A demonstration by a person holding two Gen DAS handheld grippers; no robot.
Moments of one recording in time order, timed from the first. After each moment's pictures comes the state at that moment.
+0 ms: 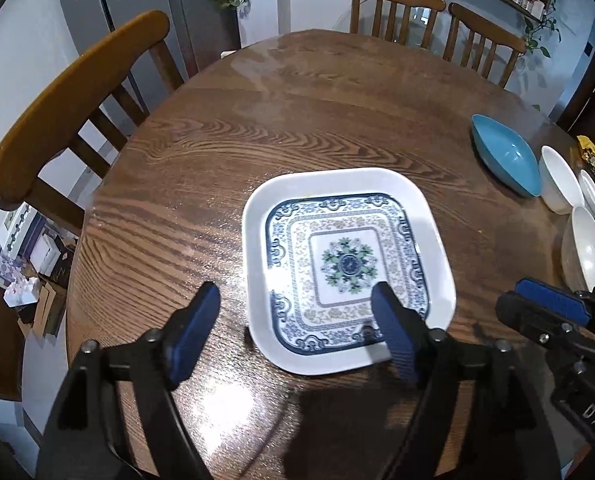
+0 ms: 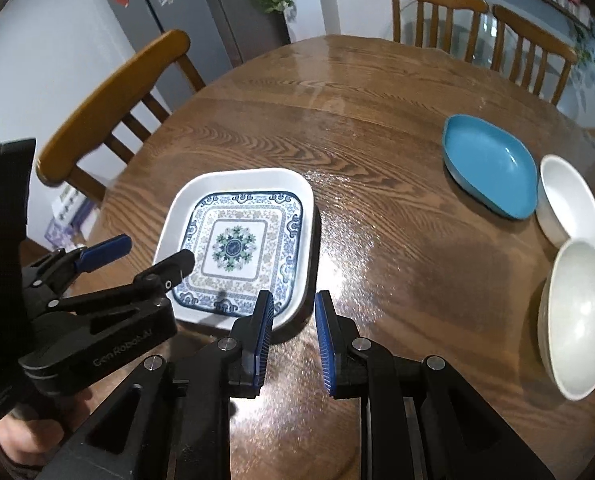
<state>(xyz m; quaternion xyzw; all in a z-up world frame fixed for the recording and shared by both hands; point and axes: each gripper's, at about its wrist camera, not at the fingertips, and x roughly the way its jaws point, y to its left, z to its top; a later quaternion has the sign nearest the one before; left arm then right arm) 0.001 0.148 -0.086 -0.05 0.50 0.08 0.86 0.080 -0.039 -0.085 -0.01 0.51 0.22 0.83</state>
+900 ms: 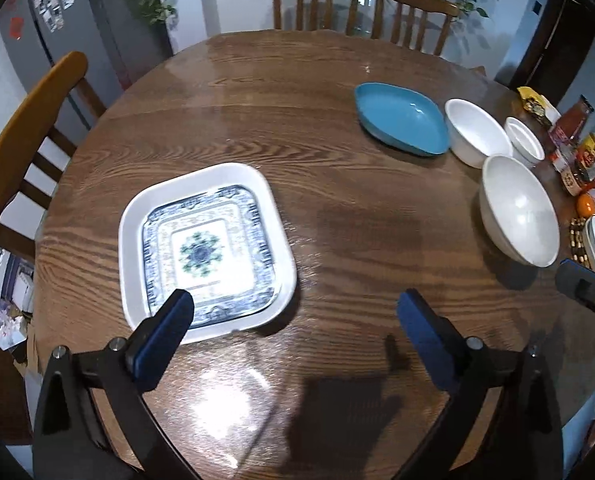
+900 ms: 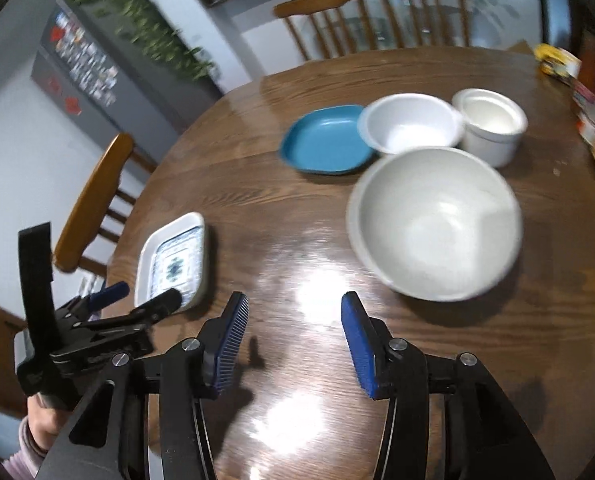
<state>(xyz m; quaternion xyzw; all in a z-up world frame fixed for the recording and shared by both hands) 0.003 0.048 -0.069 -0.01 0.51 -0.01 0.86 0.031 -0.217 -0.066 0.15 0.48 0.14 0.85</state>
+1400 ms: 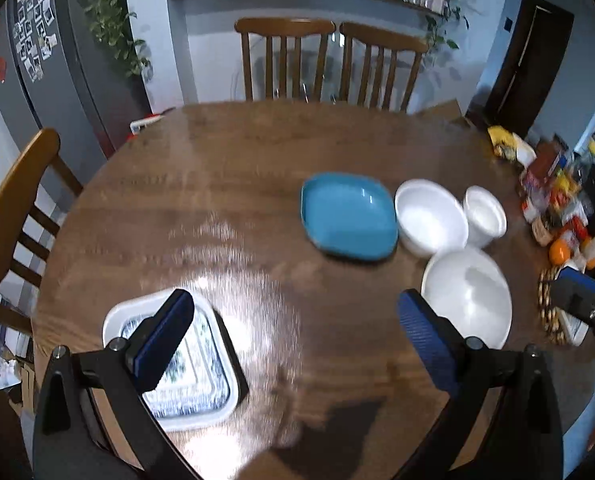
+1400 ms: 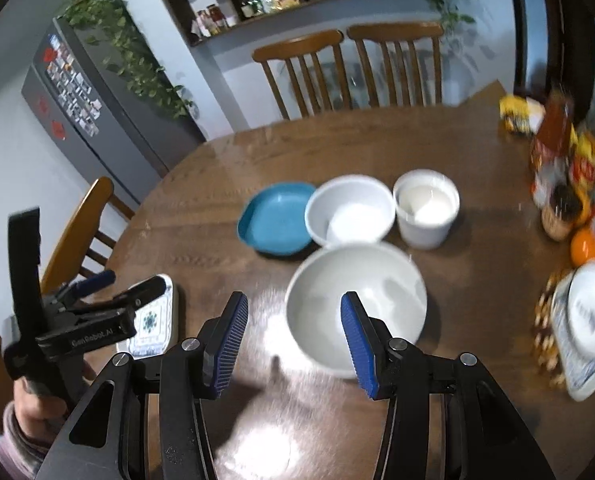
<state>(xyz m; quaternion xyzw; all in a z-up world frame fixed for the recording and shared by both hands) 0.066 0.007 0.002 -0.01 0.44 -0.04 0.90 0.066 -0.241 0.003 0.10 0.42 0.11 0.89</state>
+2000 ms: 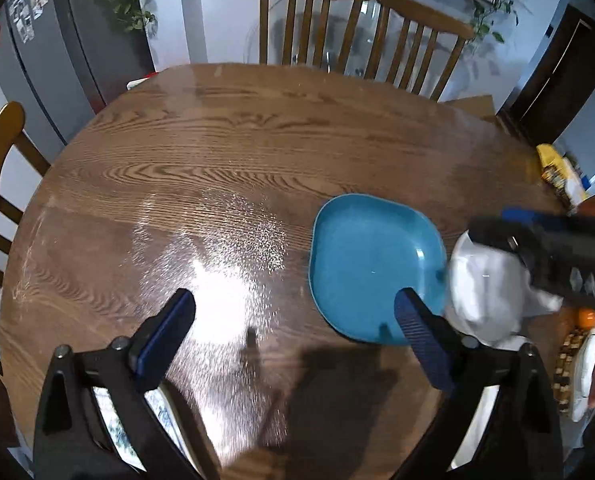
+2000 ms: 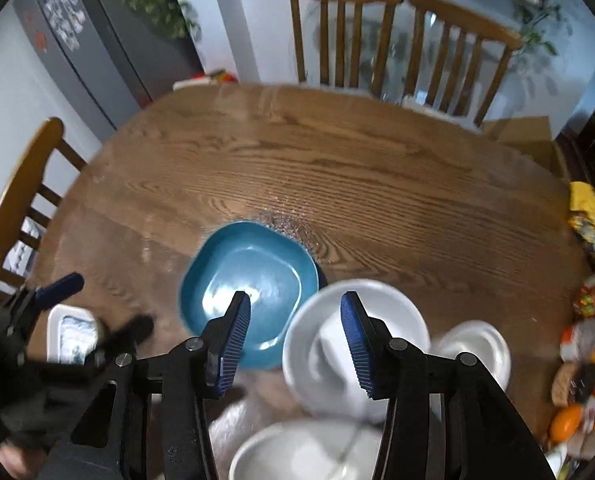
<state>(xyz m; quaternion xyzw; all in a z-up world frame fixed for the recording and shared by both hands) 0.190 -0.003 -0.072 -0.04 0.51 -0.01 0.86 0.285 -0.174 -0.056 -0.03 0.54 0.13 0.83</state>
